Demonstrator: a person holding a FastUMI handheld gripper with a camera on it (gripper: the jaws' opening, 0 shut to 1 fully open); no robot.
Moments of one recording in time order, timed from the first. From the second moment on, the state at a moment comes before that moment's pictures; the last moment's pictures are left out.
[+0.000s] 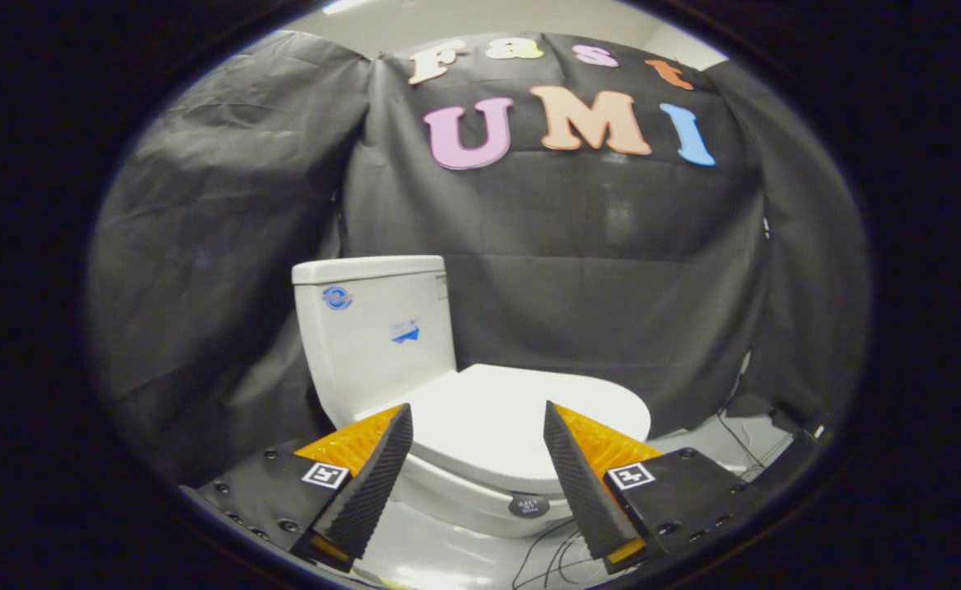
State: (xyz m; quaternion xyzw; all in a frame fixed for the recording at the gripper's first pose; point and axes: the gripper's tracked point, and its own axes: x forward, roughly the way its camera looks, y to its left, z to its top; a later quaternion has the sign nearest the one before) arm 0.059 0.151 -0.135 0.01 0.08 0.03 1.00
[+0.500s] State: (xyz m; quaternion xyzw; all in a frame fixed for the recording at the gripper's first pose) arm 0.060 0.125 -0.217 0.09 0.16 -0.01 0.98
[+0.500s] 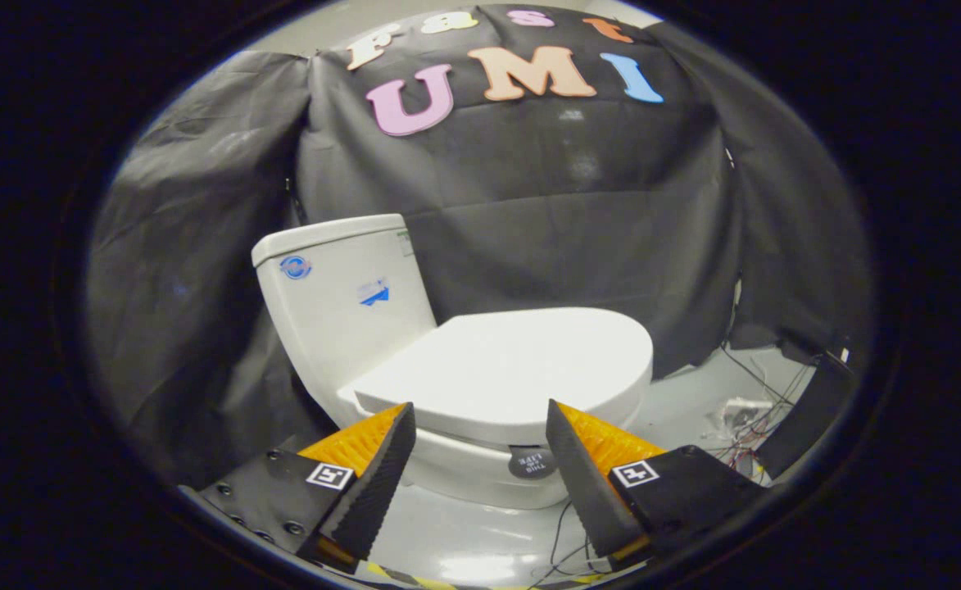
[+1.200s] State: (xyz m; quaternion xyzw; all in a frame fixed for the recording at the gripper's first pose) arm 0.068 0.101 -0.304 0.43 0.23 -0.07 0.87
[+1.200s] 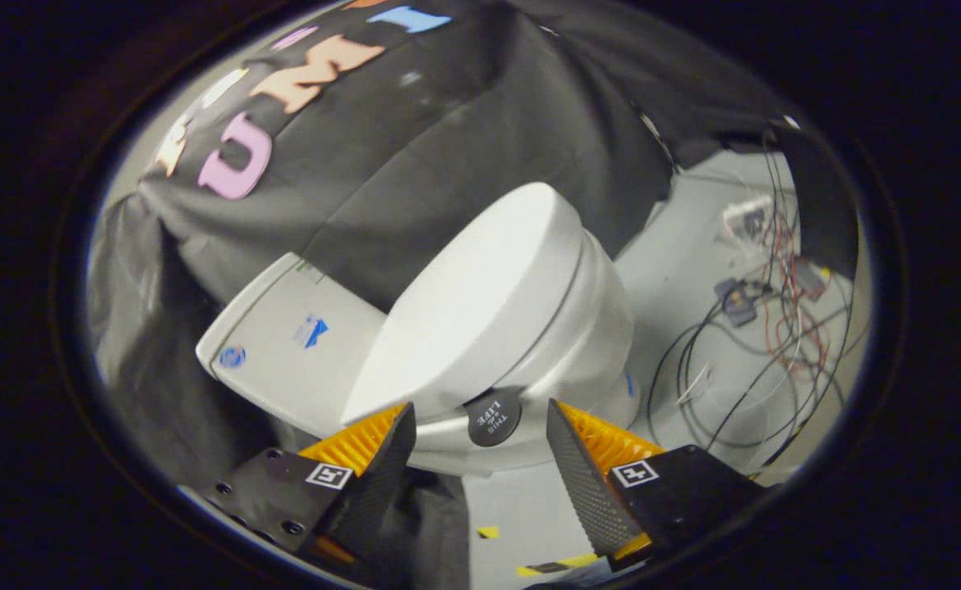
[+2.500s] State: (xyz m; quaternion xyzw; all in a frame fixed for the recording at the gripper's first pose) arm 0.075 0.097 -0.294 0.53 0.22 -0.08 0.81
